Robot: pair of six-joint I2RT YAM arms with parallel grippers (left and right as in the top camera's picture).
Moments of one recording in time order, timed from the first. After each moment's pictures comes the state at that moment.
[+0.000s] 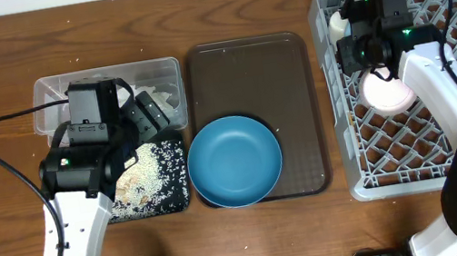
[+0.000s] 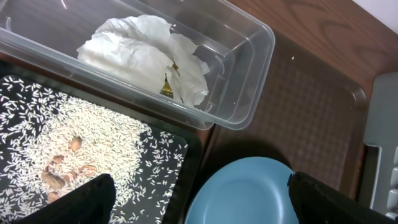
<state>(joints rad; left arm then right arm) -0.13 1.22 1.13 -0.85 0.01 -0.59 0.06 1.74 1.32 -0.60 -0.10 -0.04</state>
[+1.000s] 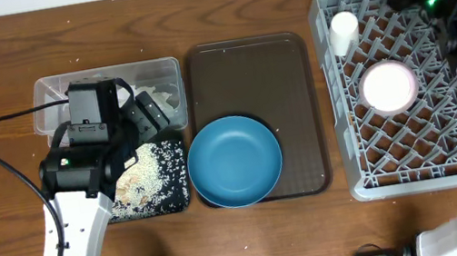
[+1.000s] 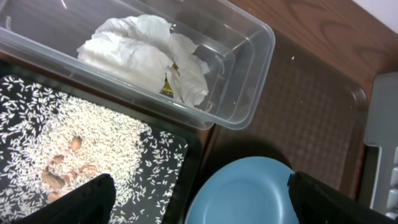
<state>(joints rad) -0.13 1.22 1.13 -0.85 0.01 -0.59 -0.24 1.72 1.32 0.19 -0.80 0.18</state>
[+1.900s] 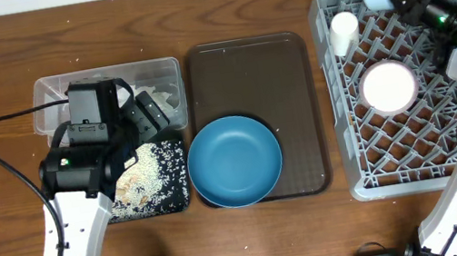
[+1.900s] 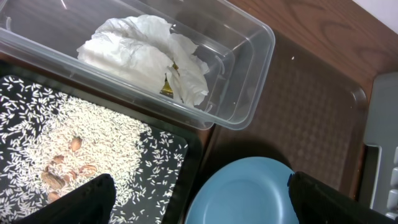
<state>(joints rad) -0.13 1.22 1.13 -0.85 0.01 -0.59 -0.38 2.22 1.32 1.08 -1.18 0.76</state>
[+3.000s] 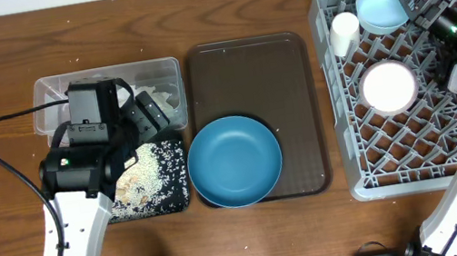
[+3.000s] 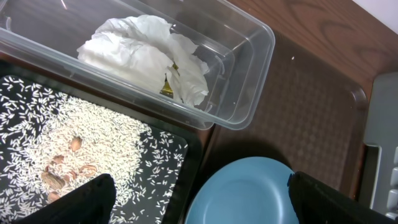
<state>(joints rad) -0.13 1.22 1.13 -0.85 0.01 -0.59 -0.42 2.24 1.20 1.42 -1.13 1.25</state>
